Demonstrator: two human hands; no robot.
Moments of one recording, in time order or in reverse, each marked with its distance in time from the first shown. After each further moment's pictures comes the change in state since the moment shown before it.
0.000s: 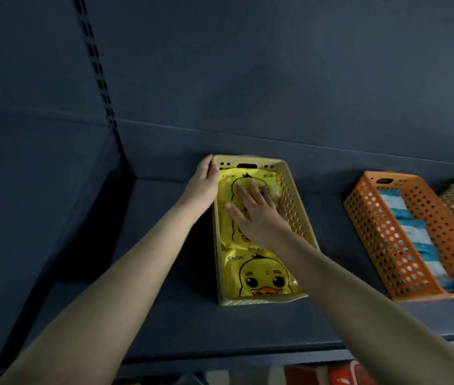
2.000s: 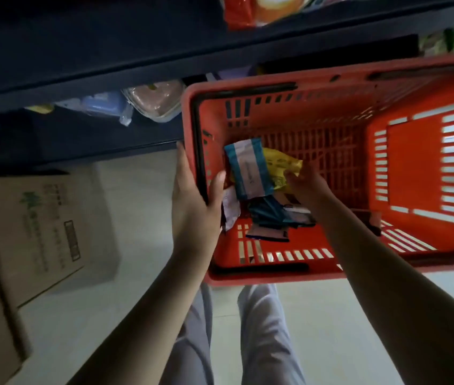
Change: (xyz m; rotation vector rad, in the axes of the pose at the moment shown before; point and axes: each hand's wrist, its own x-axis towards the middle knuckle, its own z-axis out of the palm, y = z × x) left_hand -0.377 -0.342 0.641 0.339 0.084 -0.200; right_hand -0.271 0.694 0.469 0.642 -0.369 0.709
